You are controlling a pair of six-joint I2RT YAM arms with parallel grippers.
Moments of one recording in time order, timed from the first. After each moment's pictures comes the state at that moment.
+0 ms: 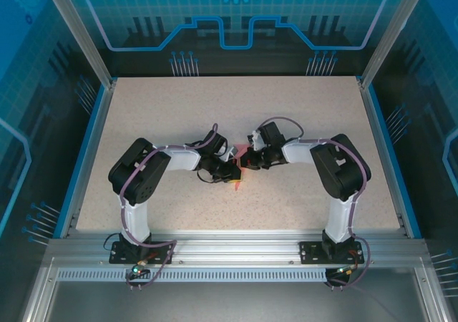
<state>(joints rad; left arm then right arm) -0.55 1.93 0.99 -0.15 0.67 -0.69 0.48 1.92 1.01 -0.12 -0.59 0.57</state>
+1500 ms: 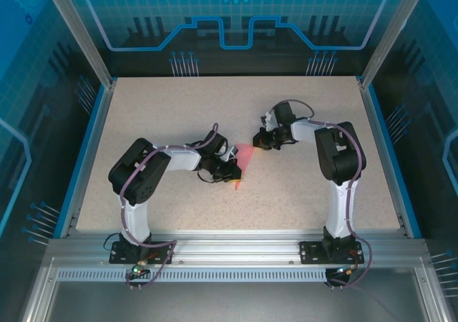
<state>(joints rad) -0.56 1.93 0.99 -0.15 0.66 -0.68 0.27 2.10 1.31 -0.33 -0.60 0.42</state>
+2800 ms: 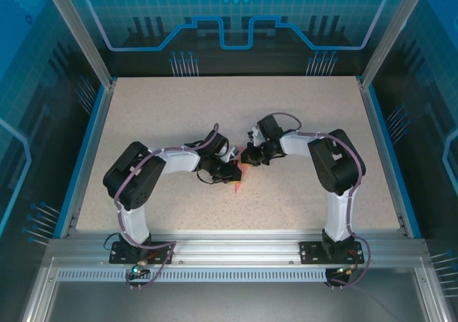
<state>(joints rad) -0.58 1.85 0.99 -0.22 0.65 -0.67 0.45 1.99 1.14 -0.28 -0.60 0.57</state>
